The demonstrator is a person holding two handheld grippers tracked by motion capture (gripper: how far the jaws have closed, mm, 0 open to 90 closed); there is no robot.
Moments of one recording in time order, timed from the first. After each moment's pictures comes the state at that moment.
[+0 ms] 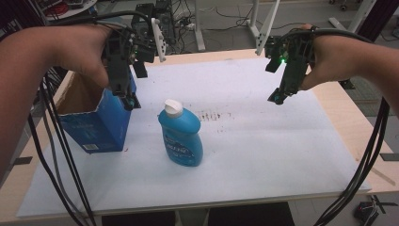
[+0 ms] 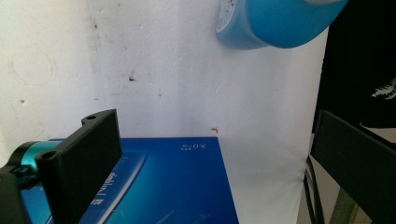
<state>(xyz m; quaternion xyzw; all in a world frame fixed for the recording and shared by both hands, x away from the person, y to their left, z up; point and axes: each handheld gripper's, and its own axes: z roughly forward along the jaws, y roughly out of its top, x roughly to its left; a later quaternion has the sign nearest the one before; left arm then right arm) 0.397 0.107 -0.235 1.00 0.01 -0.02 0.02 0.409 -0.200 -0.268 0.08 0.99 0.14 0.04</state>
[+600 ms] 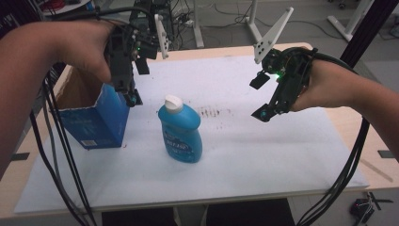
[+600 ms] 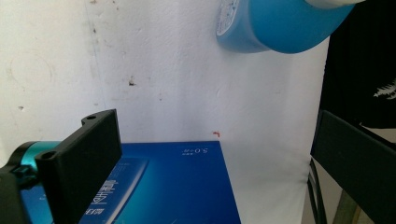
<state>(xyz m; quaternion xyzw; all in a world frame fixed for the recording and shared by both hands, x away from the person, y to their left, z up) 0.398 0.105 -0.241 1.00 0.00 -0.02 0.02 0.371 -0.187 -0.295 0.09 0.96 0.28 -0.01</state>
